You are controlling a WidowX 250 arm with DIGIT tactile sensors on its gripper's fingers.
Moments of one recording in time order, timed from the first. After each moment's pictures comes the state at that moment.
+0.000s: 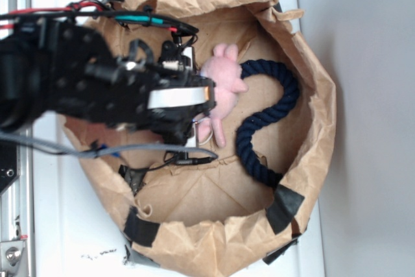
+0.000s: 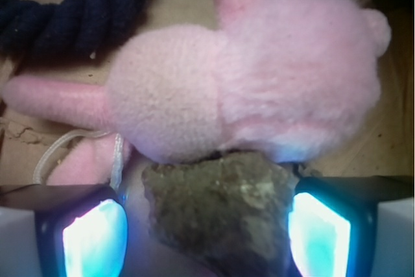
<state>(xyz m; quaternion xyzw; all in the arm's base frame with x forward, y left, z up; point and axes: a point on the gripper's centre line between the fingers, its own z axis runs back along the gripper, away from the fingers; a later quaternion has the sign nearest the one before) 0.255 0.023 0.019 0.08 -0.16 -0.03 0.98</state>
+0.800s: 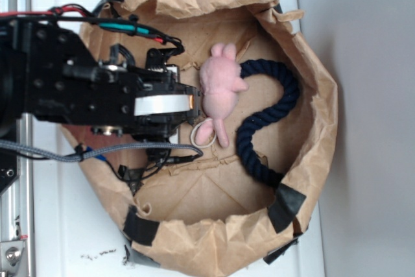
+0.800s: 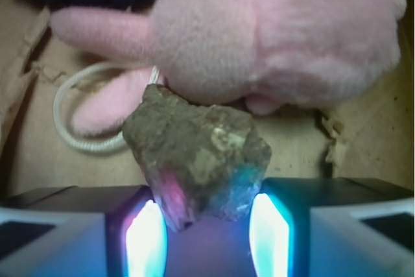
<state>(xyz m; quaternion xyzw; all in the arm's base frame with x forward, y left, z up) 0.235 0.018 0.024 0.05 -0.11 -0.04 0.99</state>
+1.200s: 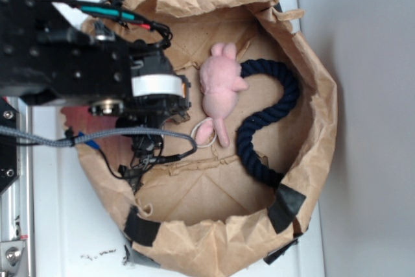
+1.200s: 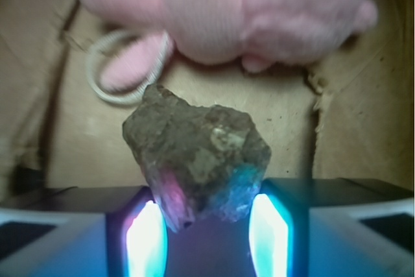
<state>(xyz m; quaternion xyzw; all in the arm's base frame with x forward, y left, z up) 0.227 0.020 0.051 0.01 -0.07 -0.03 1.00</state>
